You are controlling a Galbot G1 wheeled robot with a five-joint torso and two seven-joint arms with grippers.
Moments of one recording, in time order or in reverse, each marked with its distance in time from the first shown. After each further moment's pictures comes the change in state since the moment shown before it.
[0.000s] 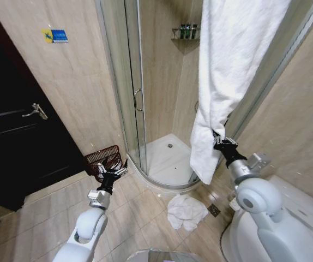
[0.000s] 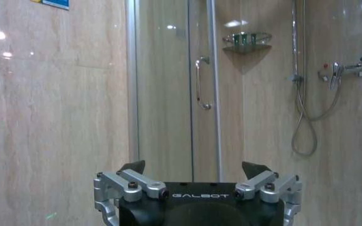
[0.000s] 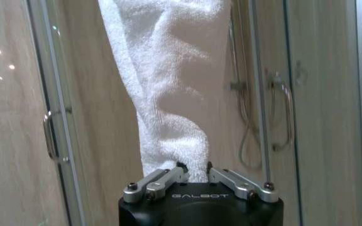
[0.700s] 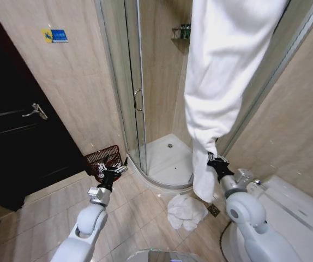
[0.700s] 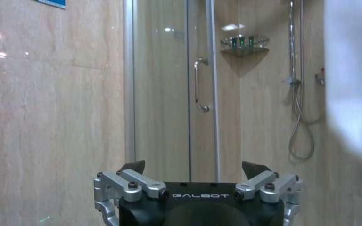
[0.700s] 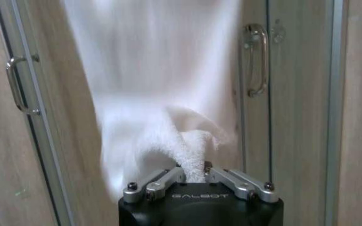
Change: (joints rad) left arm -0.042 0.023 0.009 0.034 -0.030 -0.011 0.008; right arm -0.145 0.118 -0.004 -0.070 -0.168 0.055 -0.048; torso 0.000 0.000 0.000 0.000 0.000
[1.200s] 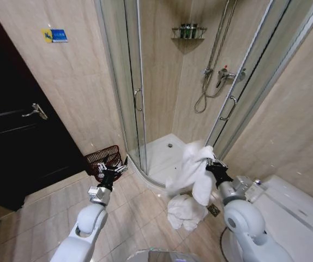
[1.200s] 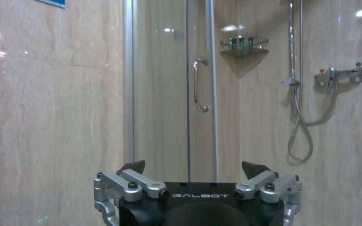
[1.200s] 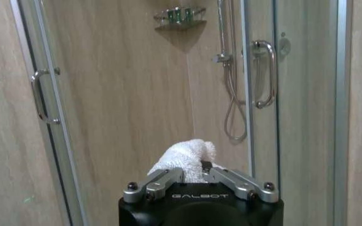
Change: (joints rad) left arm -0.004 -0.004 0.006 0.006 -0.002 -0.006 0.001; right arm -0.049 0.038 -0.012 0.081 -0.064 0.012 -0.010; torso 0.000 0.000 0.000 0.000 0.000
